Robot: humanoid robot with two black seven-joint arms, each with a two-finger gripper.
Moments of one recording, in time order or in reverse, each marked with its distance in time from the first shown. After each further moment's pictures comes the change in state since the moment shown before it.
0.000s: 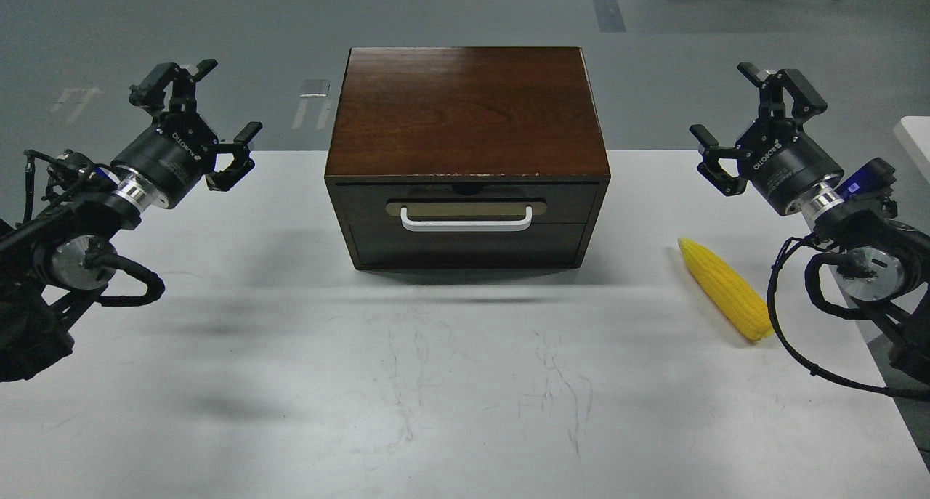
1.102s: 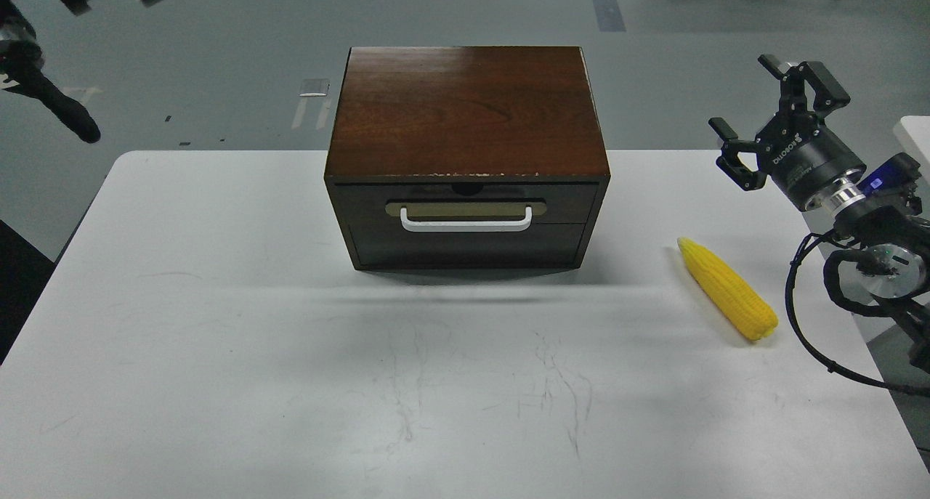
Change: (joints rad) left arm -0.507 0.172 0.016 -0.405 0.804 0.000 0.001; right arm 0.002 -0.039 0.006 0.003 0.000 0.000 0.004
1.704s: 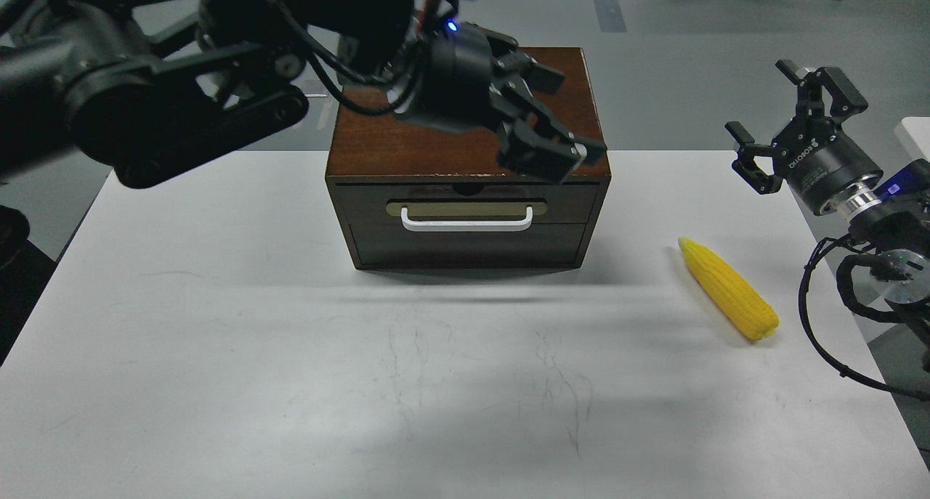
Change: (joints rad) left arm -0.281 -0.395 0.321 -0.151 0.959 0.000 -0.046; right arm -0.019 -0.022 0.004 -0.018 0.001 0.000 0.015
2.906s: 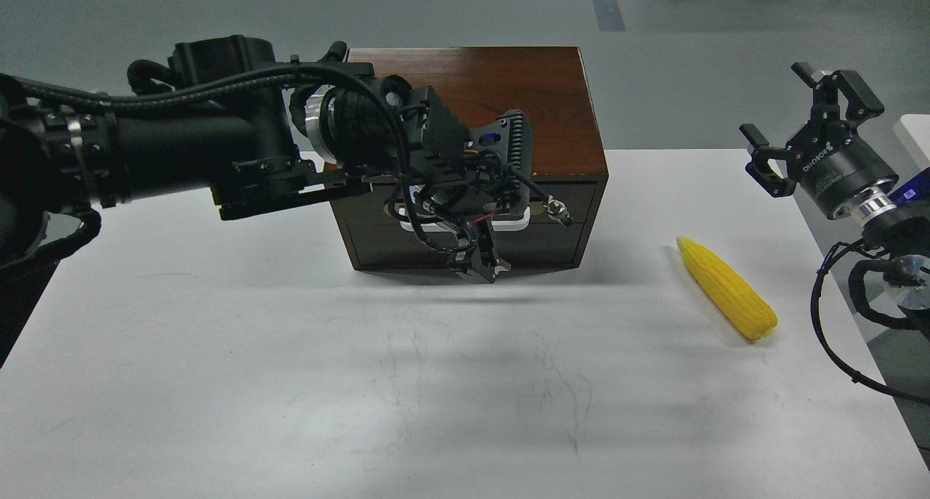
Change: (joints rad) left arm -0.049 -0.179 0.374 0.171 0.386 0.000 -0.051; right arm -0.016 -0.020 0.007 0.000 0.000 0.000 0.014
